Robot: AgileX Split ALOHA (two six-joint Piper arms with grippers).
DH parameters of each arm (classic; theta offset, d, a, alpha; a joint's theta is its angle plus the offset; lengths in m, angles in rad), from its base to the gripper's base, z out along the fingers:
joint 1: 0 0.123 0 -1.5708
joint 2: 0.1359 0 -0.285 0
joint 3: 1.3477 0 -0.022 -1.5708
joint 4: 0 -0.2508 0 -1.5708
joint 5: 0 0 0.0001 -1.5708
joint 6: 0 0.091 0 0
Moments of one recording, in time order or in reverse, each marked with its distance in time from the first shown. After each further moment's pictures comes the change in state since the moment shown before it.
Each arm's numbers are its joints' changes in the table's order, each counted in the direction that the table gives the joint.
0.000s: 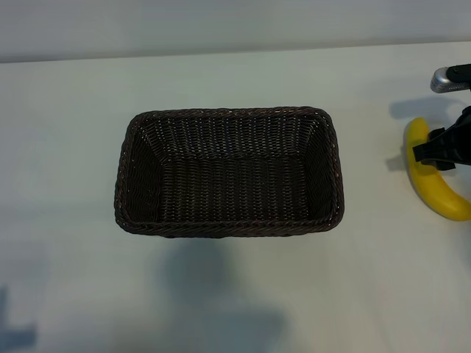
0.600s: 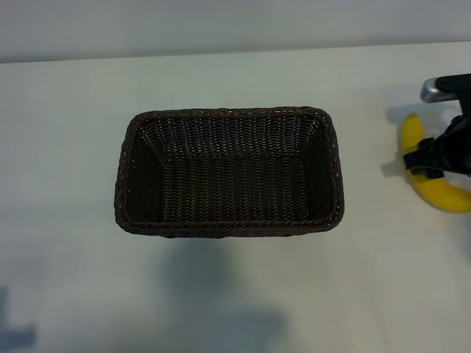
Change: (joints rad) left arm 0.000 0.000 0.000 0.000 0.000 -0.001; right arm 0.026 0.072 -0.007 -0.017 0.000 0.006
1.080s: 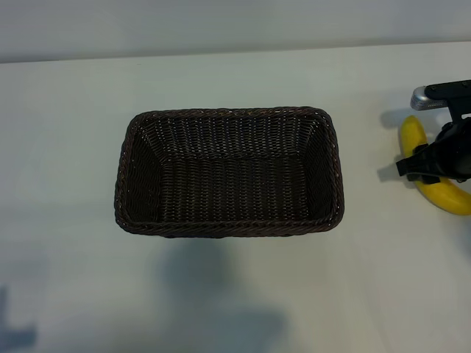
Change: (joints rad) left arm 0.000 0.000 0.000 0.000 0.000 0.000; right arm 0.015 0.029 -0.003 0.003 0.006 0.000
